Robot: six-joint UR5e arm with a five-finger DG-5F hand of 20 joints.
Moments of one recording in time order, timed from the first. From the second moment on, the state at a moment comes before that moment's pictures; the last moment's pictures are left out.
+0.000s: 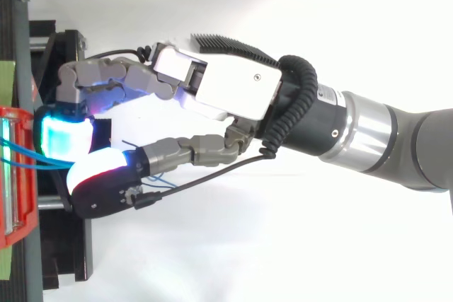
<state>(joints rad) 0.15 -2.44 -1.16 -2.43 -1.16 -0.42</state>
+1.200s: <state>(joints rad) 0.15 -2.44 -1.16 -2.43 -1.16 -0.42</state>
